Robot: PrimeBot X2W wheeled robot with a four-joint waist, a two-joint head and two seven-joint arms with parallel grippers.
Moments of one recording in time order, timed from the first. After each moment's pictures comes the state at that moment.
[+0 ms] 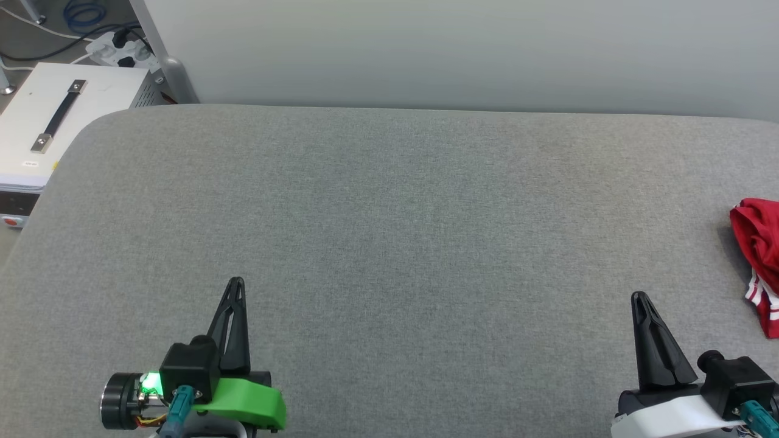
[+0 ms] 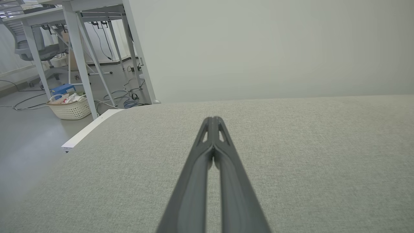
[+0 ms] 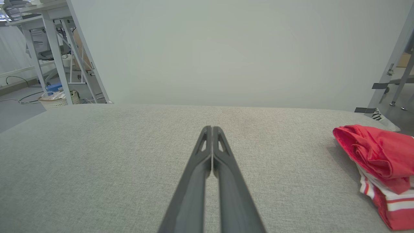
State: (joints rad) left arm 0.05 0.10 -0.08 0.00 -0.05 0.05 -0.23; right arm 0.14 -0.06 -0.01 -0.09 0.10 0.13 -0.23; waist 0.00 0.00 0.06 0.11
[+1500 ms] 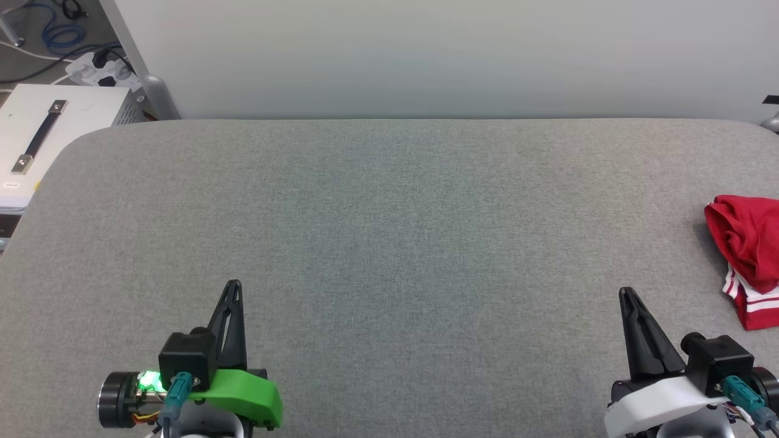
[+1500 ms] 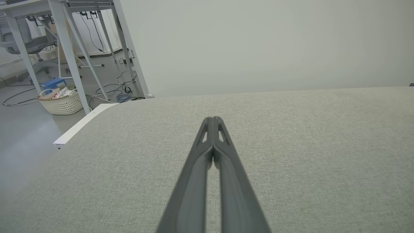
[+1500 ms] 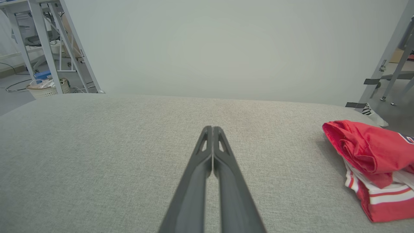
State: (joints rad) left arm 0.05 0.09 -0.05 0.00 -0.03 0.03 -0.14; right arm 0.10 -0.06 -0.01 -0.05 0.07 0.13 -0.14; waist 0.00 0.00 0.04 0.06
